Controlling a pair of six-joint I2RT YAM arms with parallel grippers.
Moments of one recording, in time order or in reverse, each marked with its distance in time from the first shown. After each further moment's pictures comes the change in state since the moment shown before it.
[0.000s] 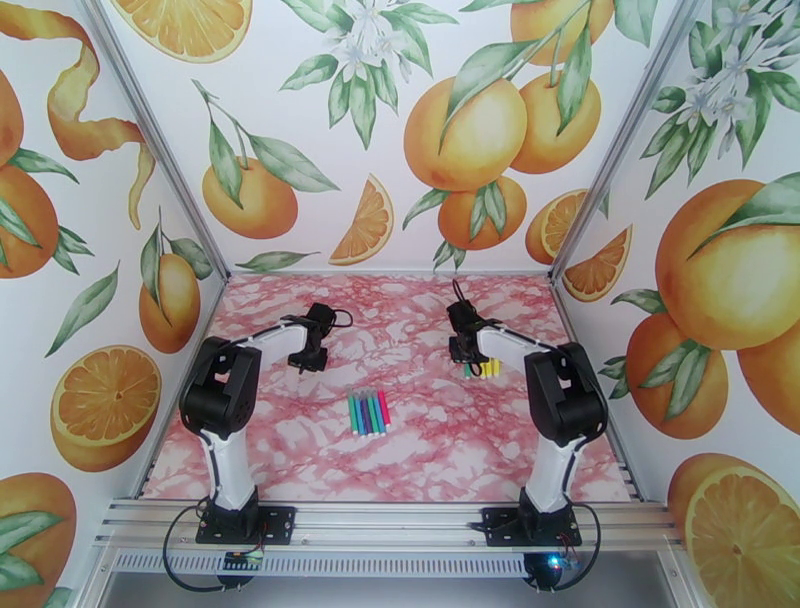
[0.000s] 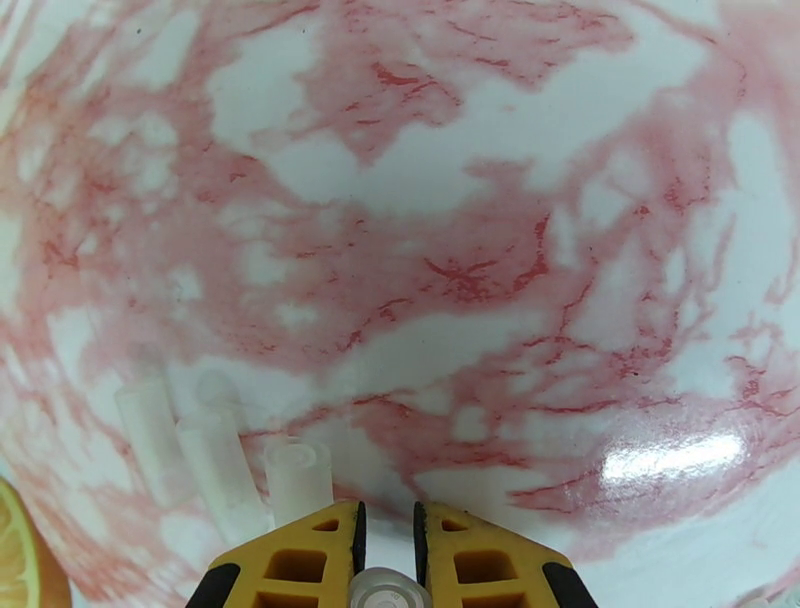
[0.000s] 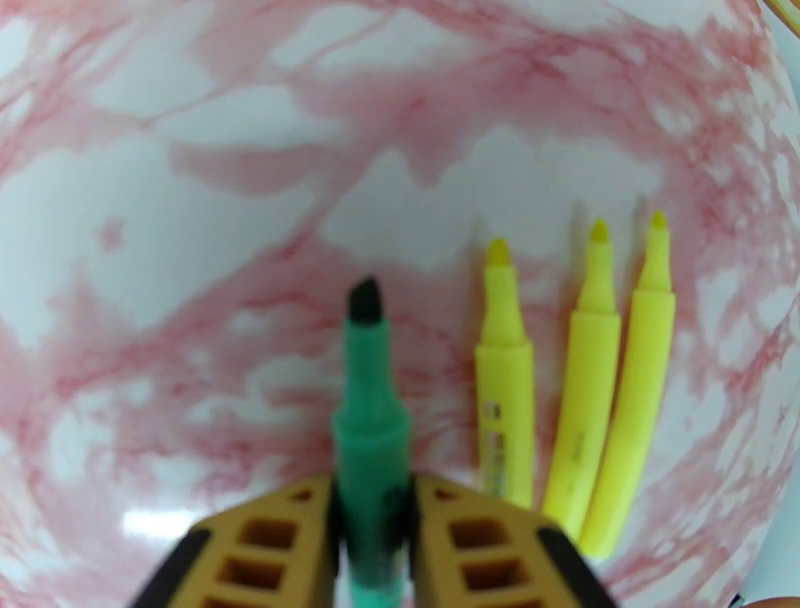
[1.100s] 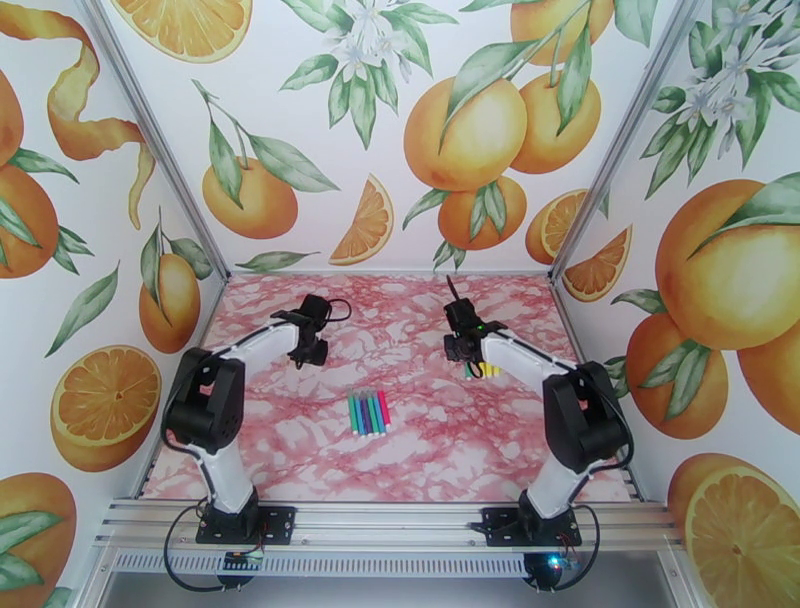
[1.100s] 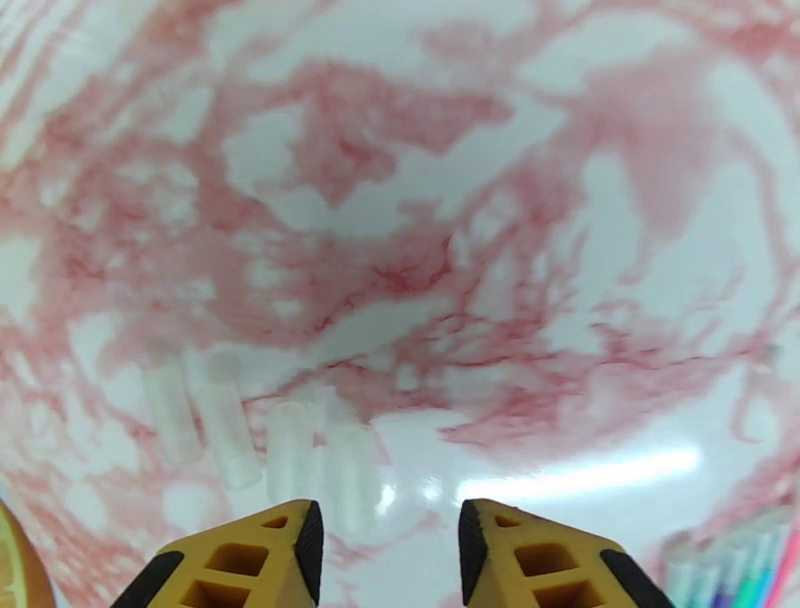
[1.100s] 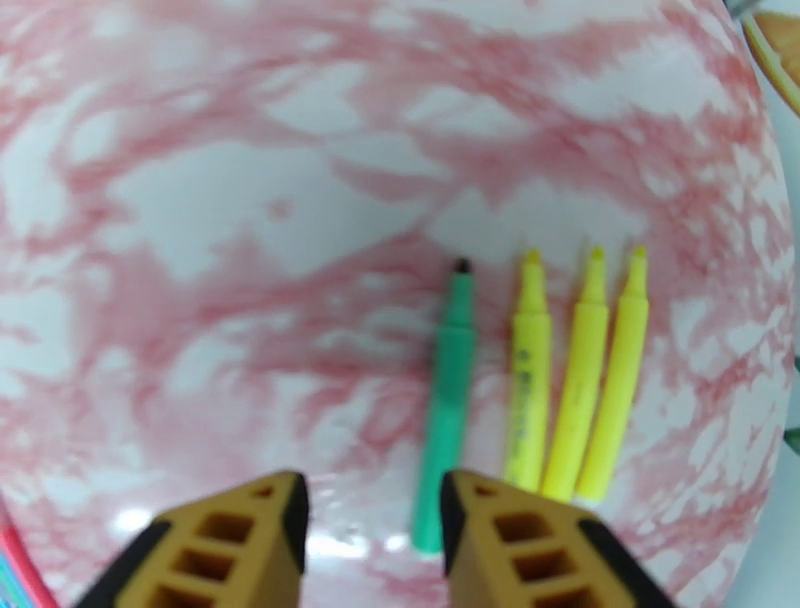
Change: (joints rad) left arm 0.000 -0.168 -0.005 0.003 0.132 0.006; right arm 0.107 -0.220 -0.096 0.053 -0.038 -0.076
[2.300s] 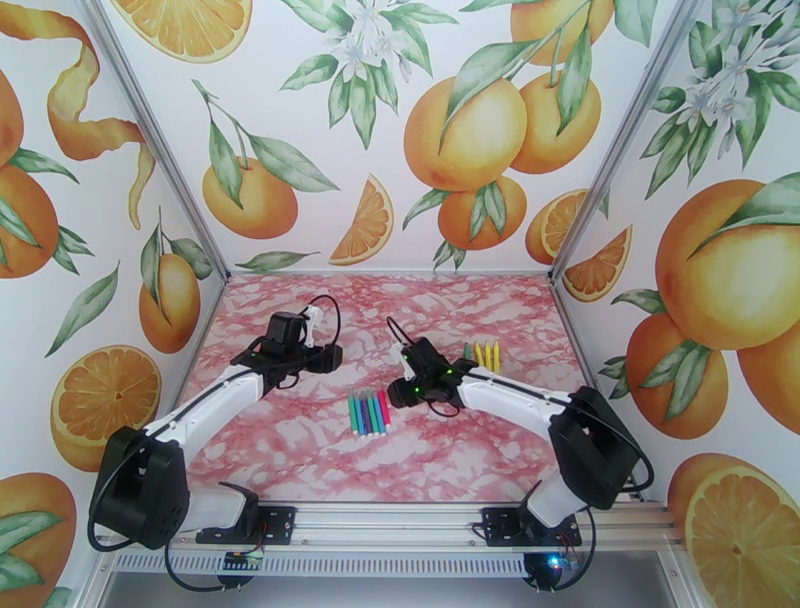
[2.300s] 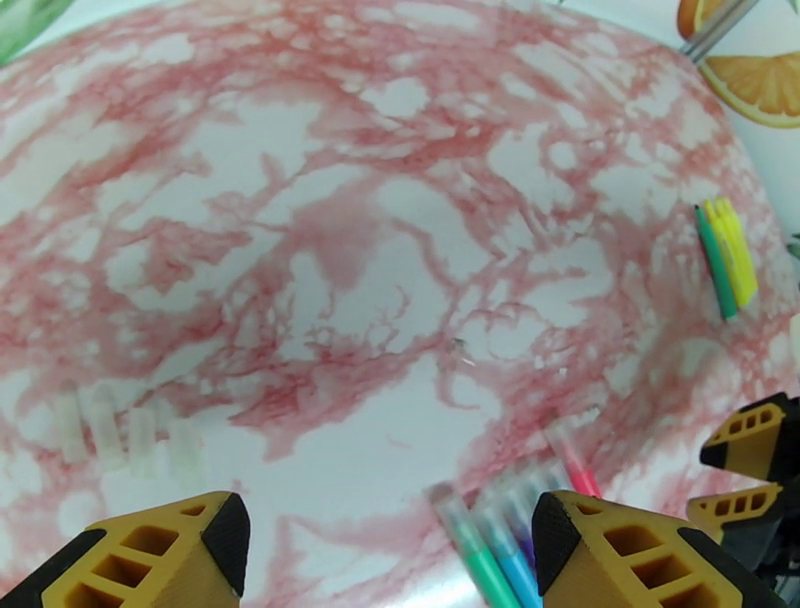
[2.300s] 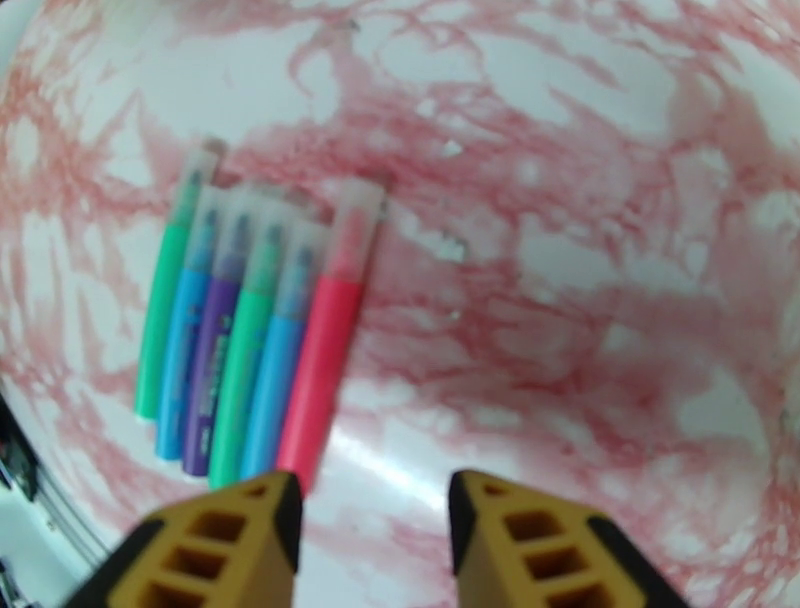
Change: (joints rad) left arm 0.001 -0.433 -0.411 0.394 0.323 -0.048; right arm 0.340 -0.067 -0.150 0.086 -0.362 0.071
